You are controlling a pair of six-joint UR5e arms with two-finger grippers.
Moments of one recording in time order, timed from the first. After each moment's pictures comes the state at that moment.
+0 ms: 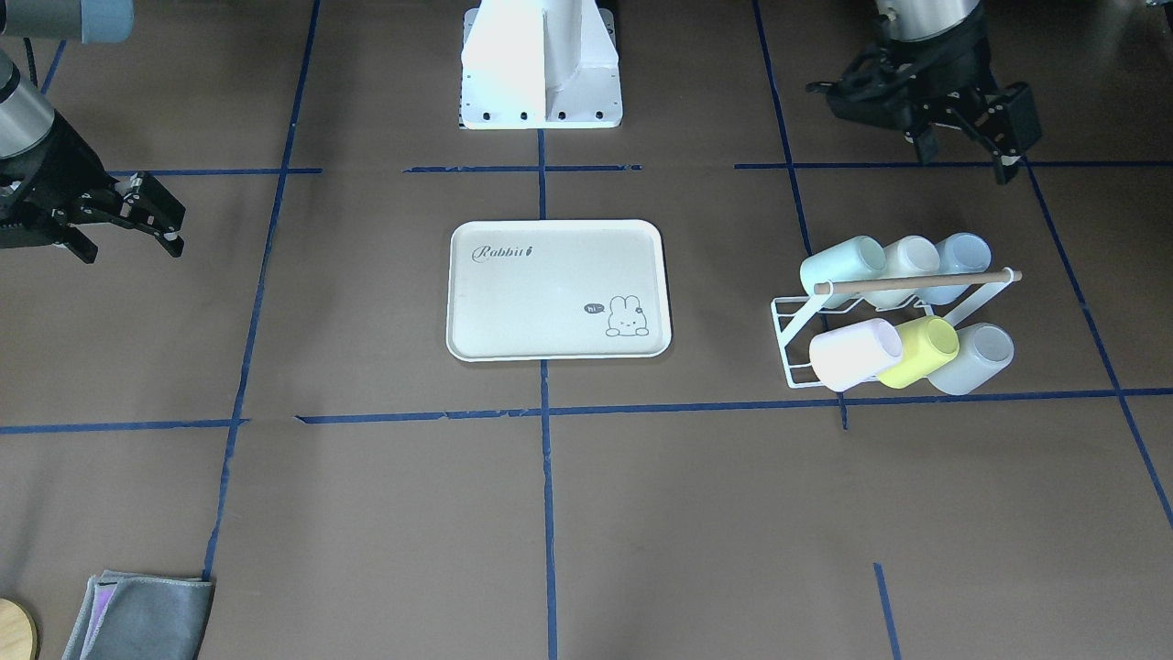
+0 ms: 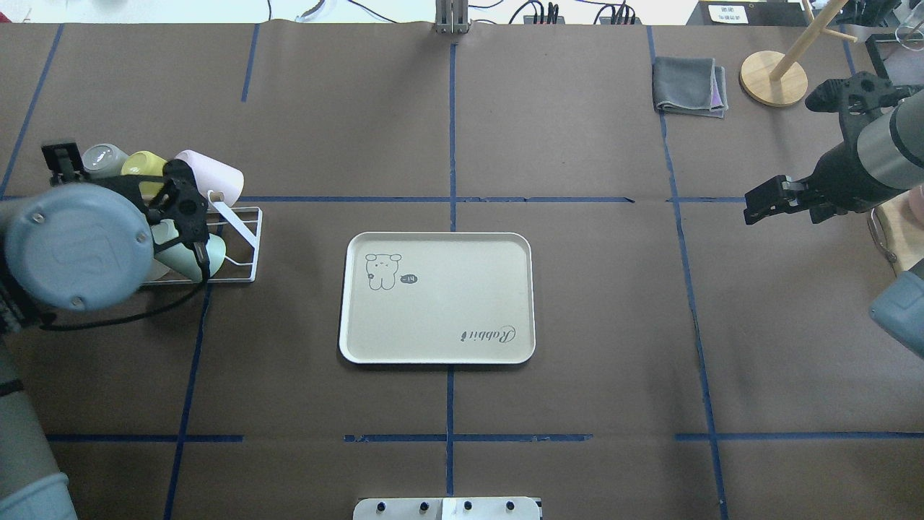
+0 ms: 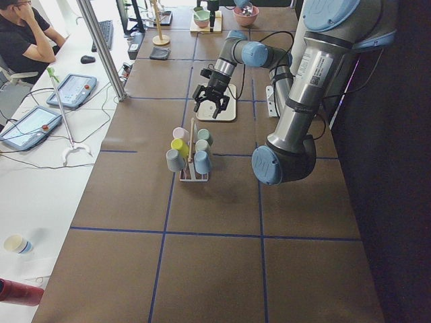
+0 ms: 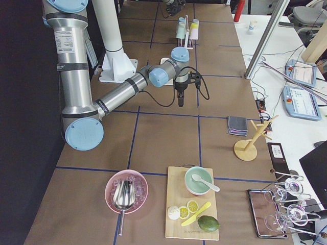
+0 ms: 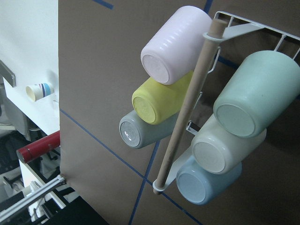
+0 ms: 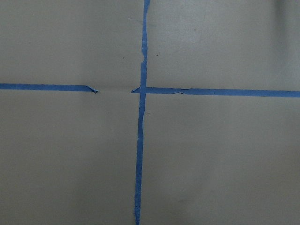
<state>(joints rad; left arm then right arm) -0.50 -1.97 -2.33 -0.69 -1.16 0.10 0.99 -1.48 2.07 -1.56 2.15 0.78</state>
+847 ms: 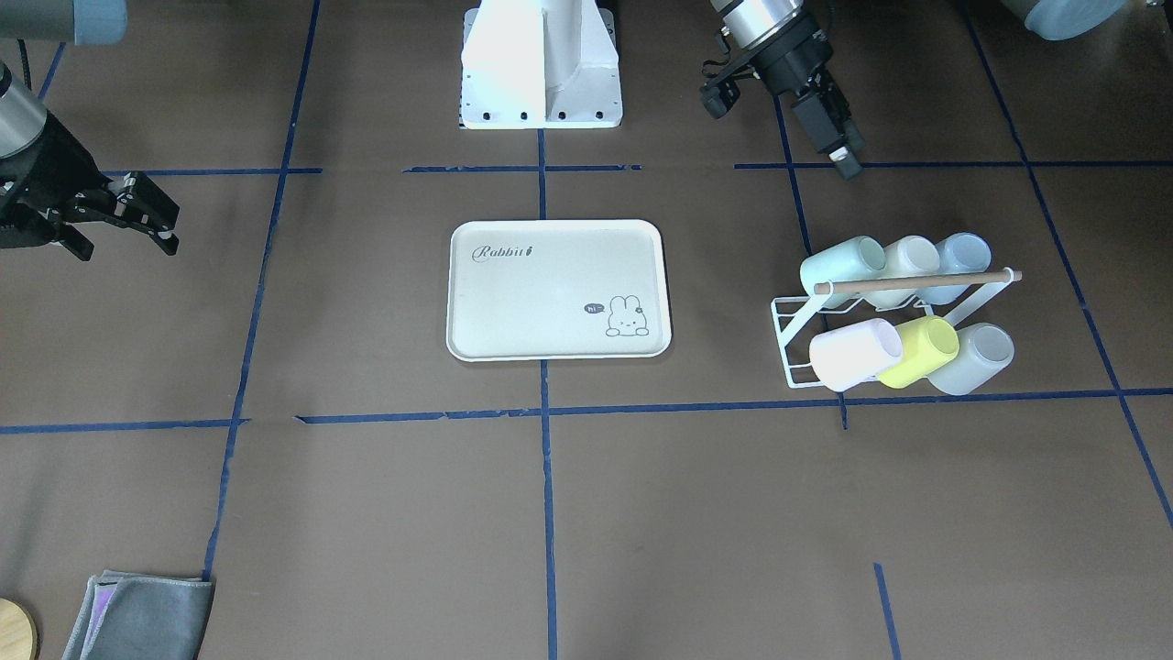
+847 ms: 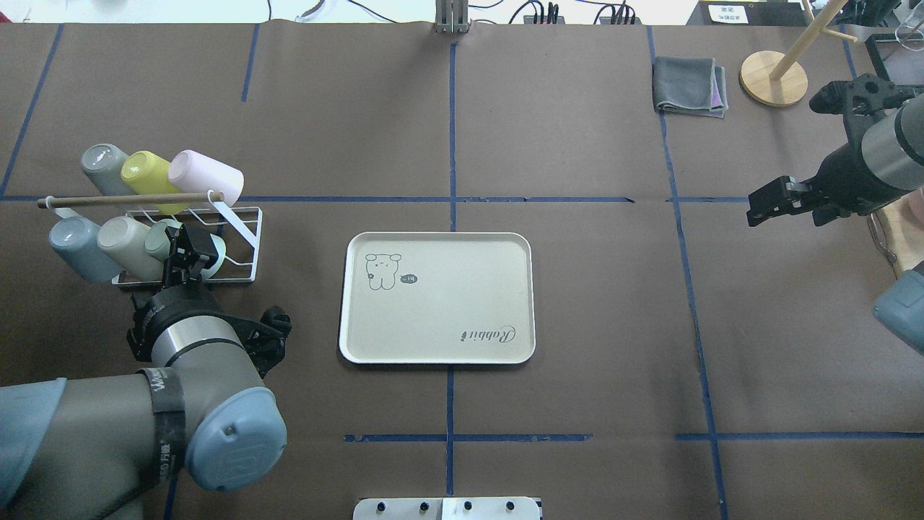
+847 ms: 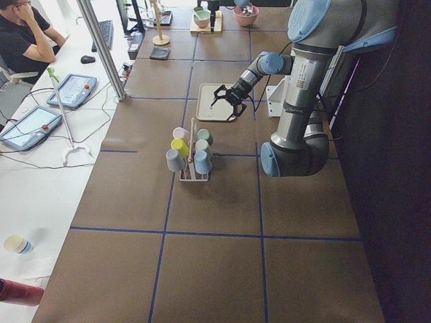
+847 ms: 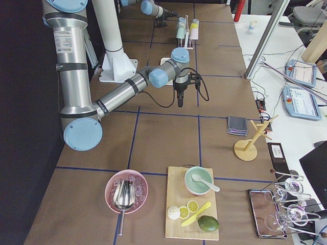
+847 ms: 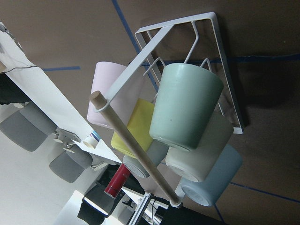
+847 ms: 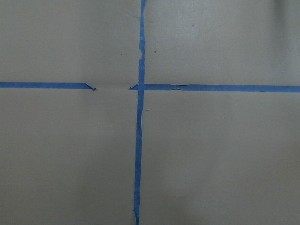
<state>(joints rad) -0.21 -1.99 -2.22 -0.56 -0.82 0.28 1.00 -1.49 2.06 -1.55 2.17 0.78</state>
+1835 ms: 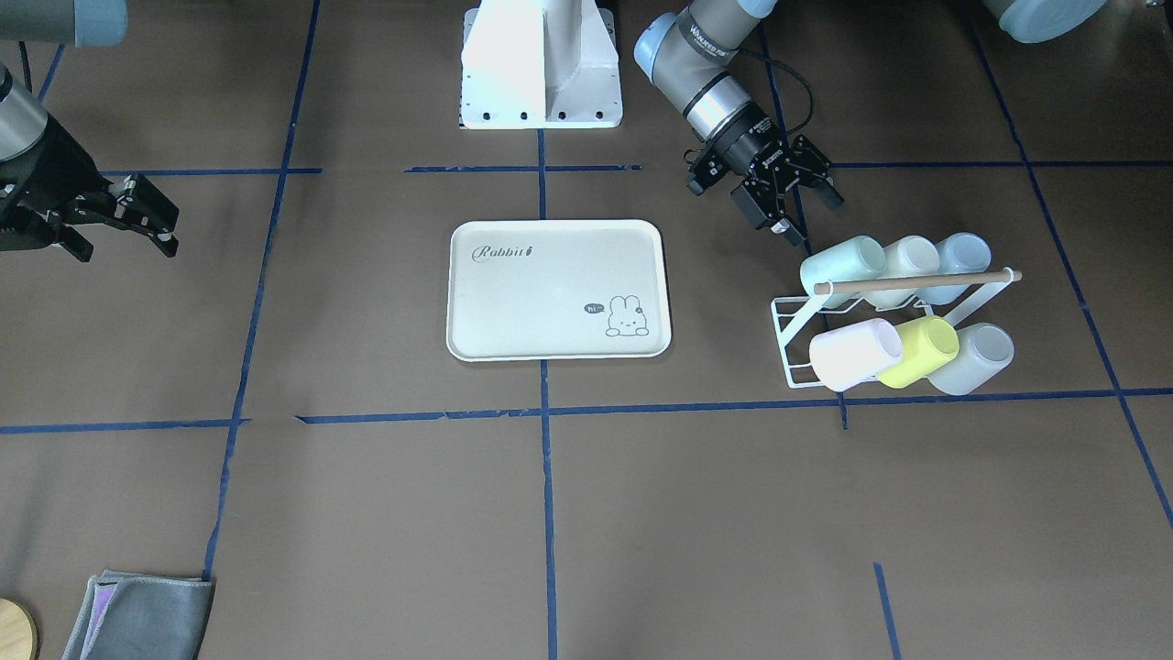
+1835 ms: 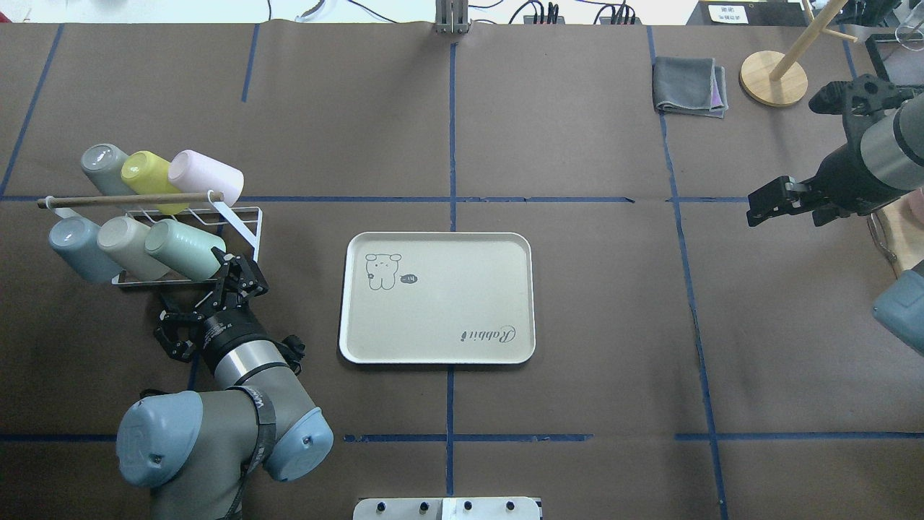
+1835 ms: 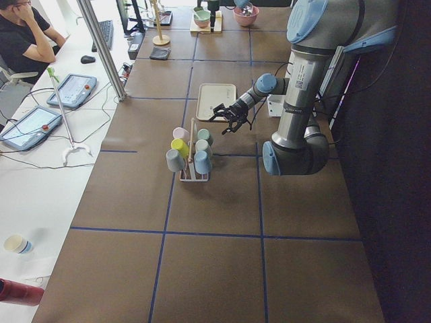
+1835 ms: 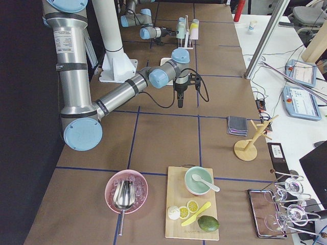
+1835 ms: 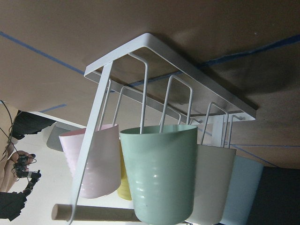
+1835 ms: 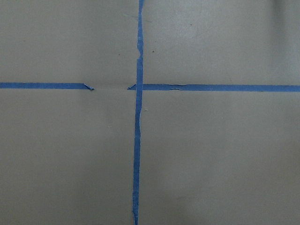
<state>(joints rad) -0.18 -2.00 -1.91 -0.59 -0.70 0.37 1.00 -1.49 2.06 -1.55 2.17 0.78</state>
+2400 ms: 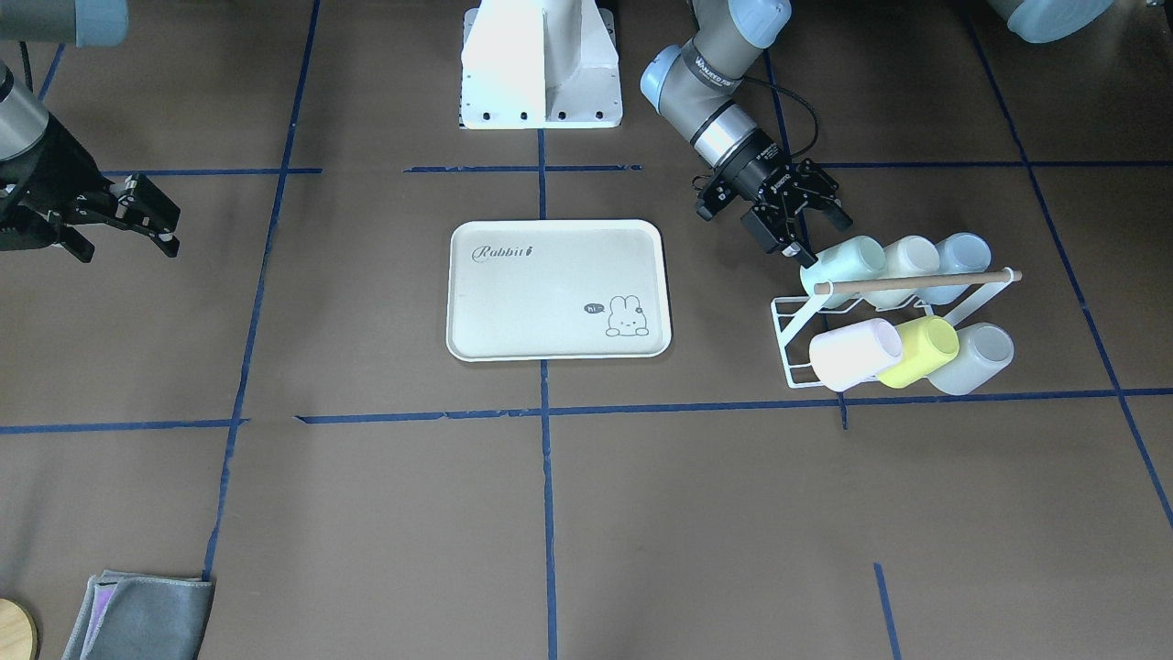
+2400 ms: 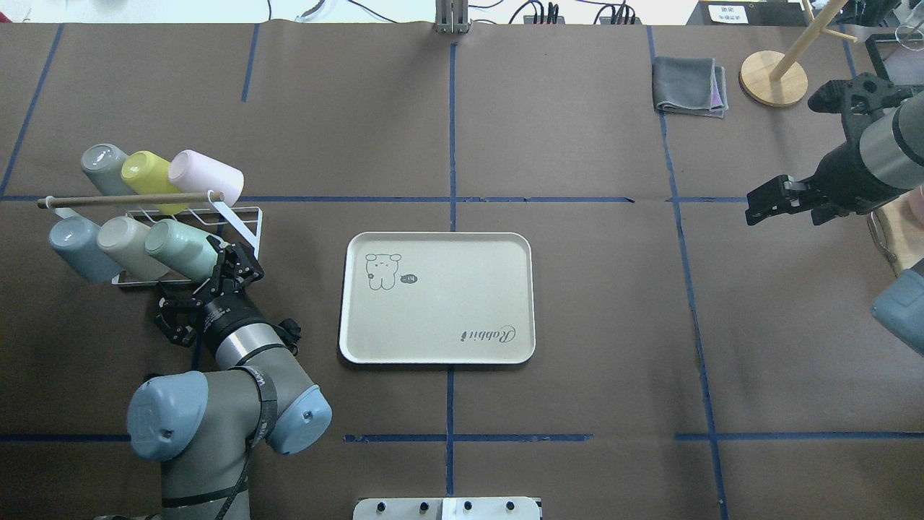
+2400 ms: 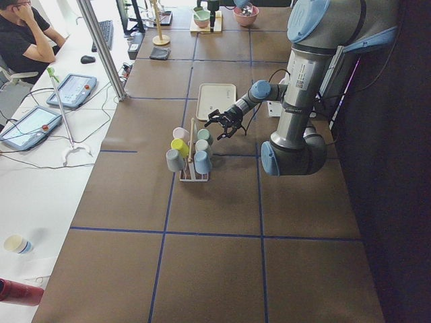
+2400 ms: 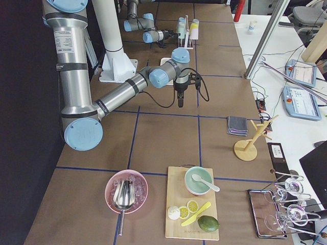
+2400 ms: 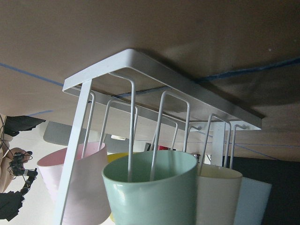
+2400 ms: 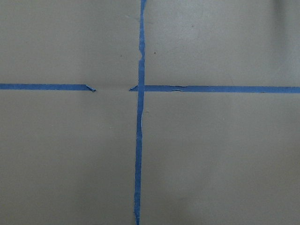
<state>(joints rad) -0.23 -2.00 -1.85 -0.65 -0.69 0.37 1.00 -1.48 2.06 -1.55 2.17 0.79</state>
